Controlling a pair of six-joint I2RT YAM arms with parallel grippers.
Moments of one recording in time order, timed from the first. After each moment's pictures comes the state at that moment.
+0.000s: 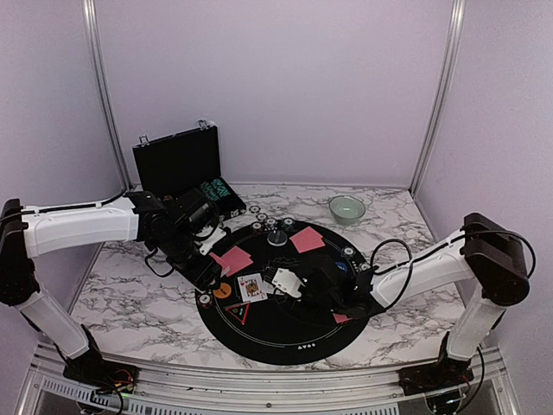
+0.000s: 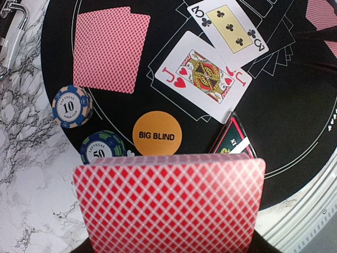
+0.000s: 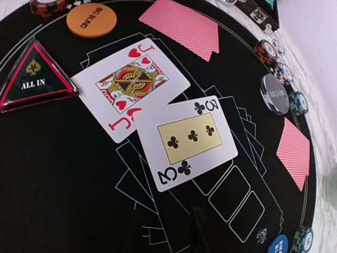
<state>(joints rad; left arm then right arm) -0.81 1.56 1.18 -0.86 0.04 -0.12 1.09 1.72 0.80 0.16 0.29 -0.26</state>
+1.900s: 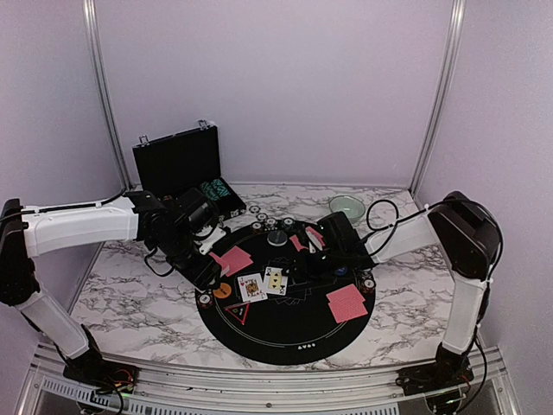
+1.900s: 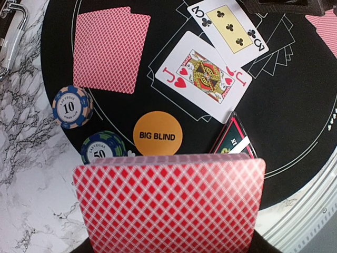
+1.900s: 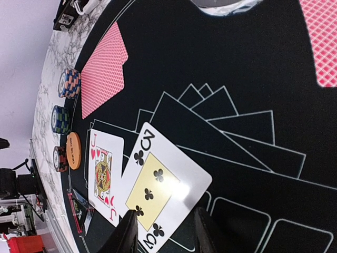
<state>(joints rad) -0.81 1.56 1.18 -0.86 0.04 -0.11 0.68 1.93 1.00 0.13 -0.47 0.62</state>
